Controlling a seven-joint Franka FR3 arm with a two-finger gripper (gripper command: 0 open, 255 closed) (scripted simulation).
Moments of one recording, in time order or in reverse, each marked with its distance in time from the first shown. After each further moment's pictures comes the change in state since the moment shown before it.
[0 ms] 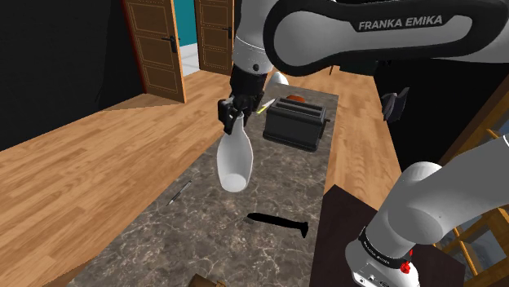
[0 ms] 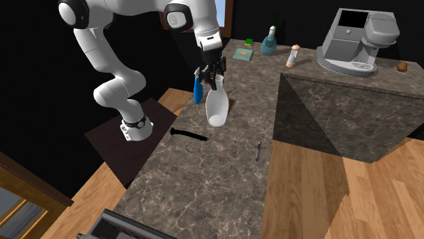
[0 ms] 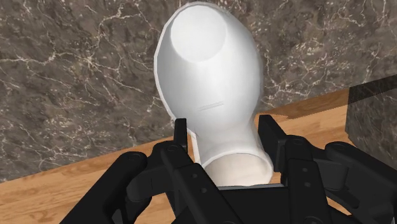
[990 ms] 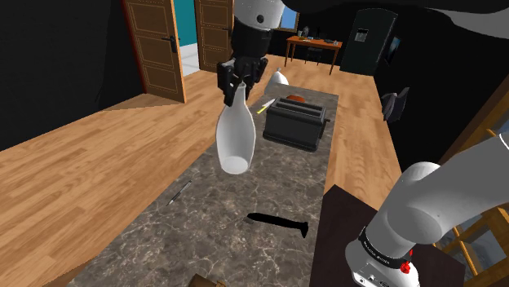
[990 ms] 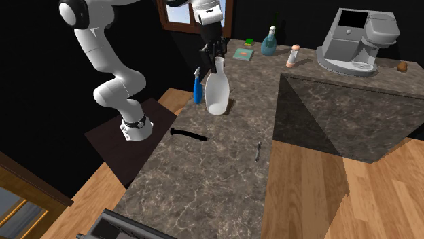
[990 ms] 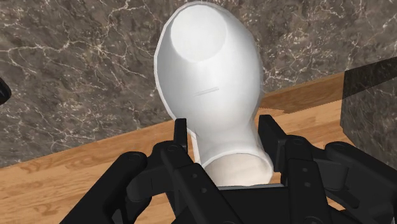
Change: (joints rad) arm -0.013 0.030 -0.015 0.224 -0.019 -0.195 0.004
